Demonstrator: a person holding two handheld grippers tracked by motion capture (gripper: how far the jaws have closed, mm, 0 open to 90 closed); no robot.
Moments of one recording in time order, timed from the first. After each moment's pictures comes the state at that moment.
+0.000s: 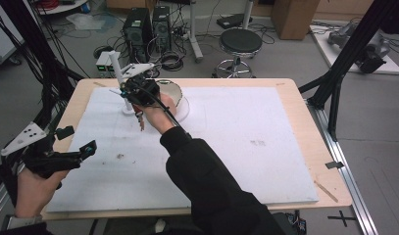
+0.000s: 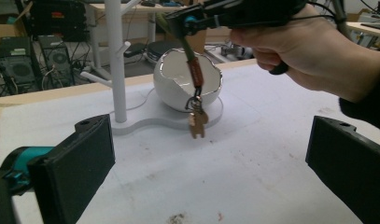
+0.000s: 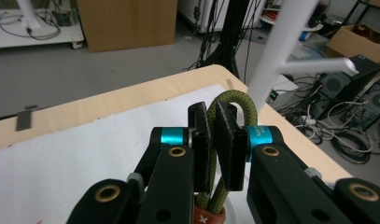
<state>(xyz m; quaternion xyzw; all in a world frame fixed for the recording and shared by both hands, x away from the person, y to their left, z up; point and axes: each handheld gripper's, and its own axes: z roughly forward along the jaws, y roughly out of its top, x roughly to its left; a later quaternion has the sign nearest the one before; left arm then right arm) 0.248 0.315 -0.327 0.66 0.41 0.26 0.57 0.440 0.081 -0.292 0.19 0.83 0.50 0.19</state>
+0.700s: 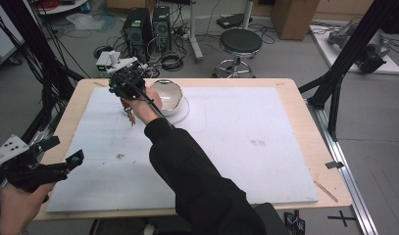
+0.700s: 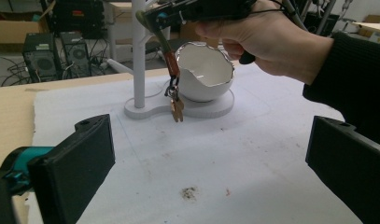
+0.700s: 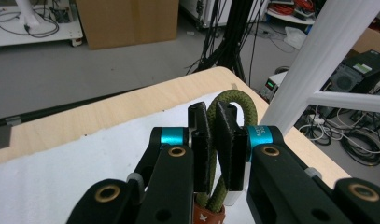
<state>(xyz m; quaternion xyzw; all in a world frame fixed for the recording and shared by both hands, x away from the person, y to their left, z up) 0.220 0.332 -0.330 0.65 0.44 0.27 0.55 0.473 0.125 -0.302 0.20 0.83 0.49 0.18</state>
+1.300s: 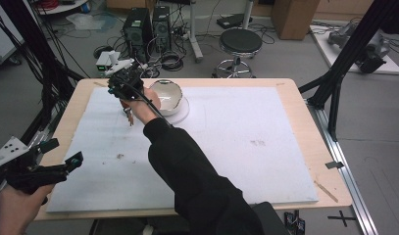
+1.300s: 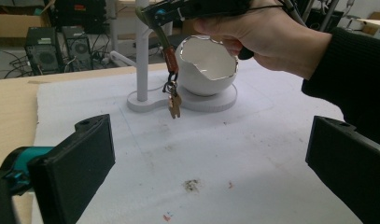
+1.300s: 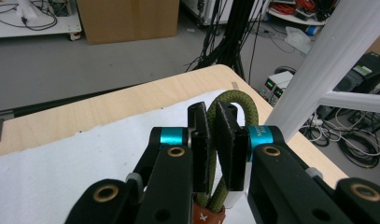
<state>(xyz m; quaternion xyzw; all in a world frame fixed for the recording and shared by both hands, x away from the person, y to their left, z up) 0.219 0.334 -0.335 0.66 0.44 0.27 0.55 0.476 0.131 -0.308 0.18 0.84 0.48 0.19</state>
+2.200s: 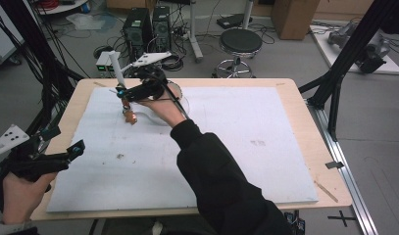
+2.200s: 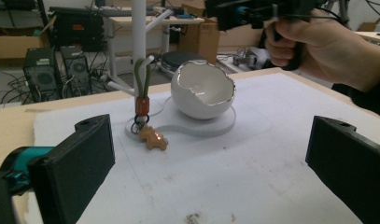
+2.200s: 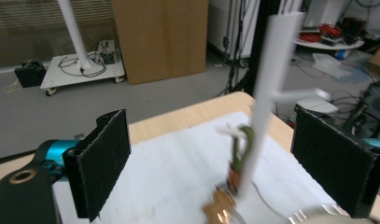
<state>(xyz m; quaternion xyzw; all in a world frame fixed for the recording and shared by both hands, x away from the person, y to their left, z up) 0.240 0.328 -0.315 0.65 0.42 0.28 0.57 0.456 0.053 -0.275 0.18 0.80 0.57 0.11</state>
